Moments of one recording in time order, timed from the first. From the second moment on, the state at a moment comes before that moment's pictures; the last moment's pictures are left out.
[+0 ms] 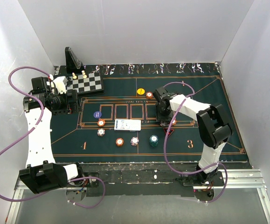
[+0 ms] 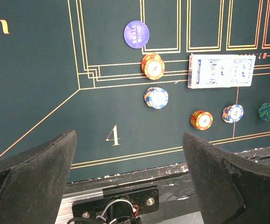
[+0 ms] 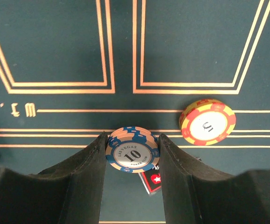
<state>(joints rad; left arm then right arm) 0.23 1.22 1.36 -1.13 0.35 0.12 0.57 1.81 1.23 -0.74 0.12 0.50</state>
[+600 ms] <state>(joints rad) 0.23 1.22 1.36 -1.13 0.34 0.13 0.57 1.87 1.29 -0.74 0.19 0.49</state>
